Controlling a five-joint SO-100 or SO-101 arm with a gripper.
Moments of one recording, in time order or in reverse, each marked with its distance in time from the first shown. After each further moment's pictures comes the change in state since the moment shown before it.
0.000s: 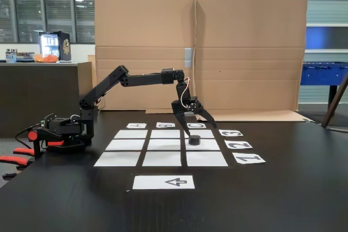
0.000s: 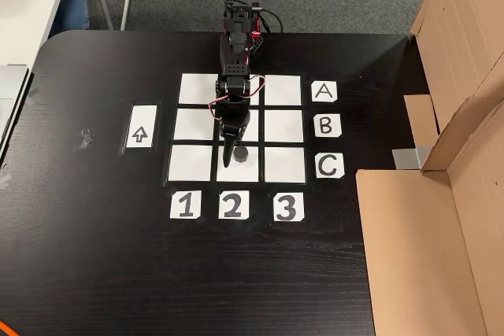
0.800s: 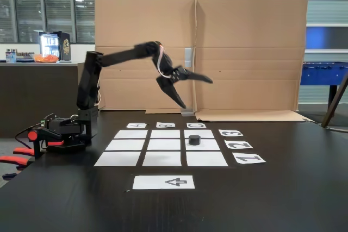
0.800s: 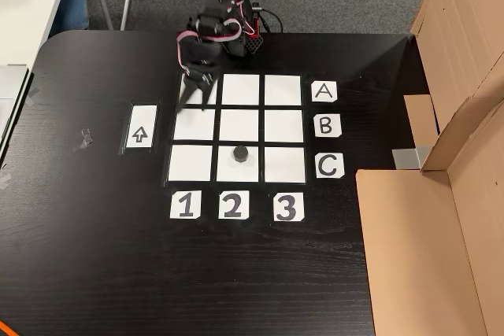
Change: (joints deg) arm 16.2 41.8 30.6 -9.6 -5.4
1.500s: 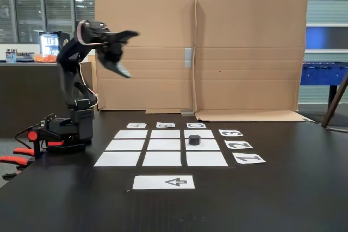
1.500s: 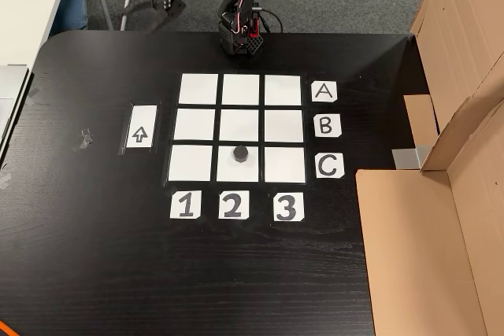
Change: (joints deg) arm 38.6 42.8 30.9 -10.6 -13.4
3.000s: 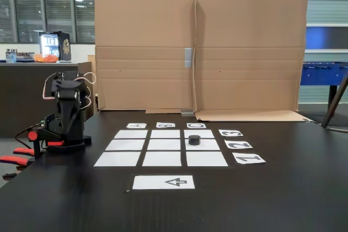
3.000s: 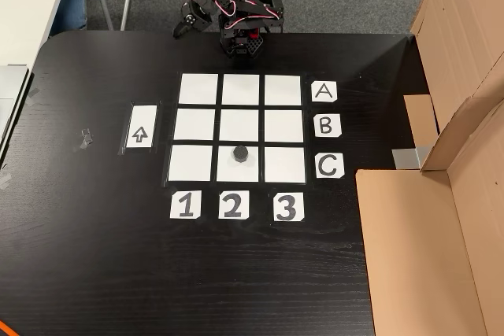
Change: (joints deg) arm 24.1 61.7 70.0 0.9 -4.1
